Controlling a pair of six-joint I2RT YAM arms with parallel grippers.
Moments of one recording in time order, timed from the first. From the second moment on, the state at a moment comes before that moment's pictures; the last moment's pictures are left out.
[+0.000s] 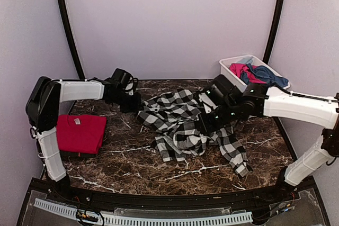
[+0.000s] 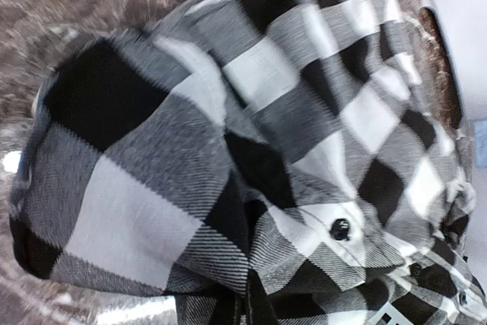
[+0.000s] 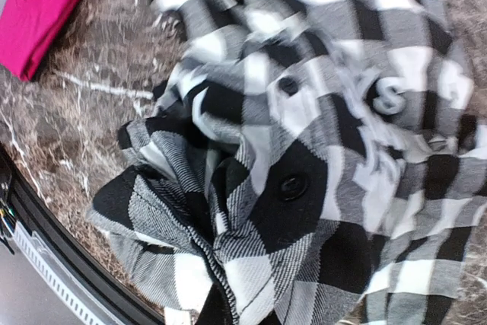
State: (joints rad) left arm -0.48 2.00 1.40 -0.36 0.27 -0.55; right arm 0.99 1.50 1.21 -0.72 0.03 0.48
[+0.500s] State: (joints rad) left arm -0.48 1.27 1.22 -0.49 0.26 -0.54; right arm 0.48 1.22 1.19 -0.68 -0.19 0.23
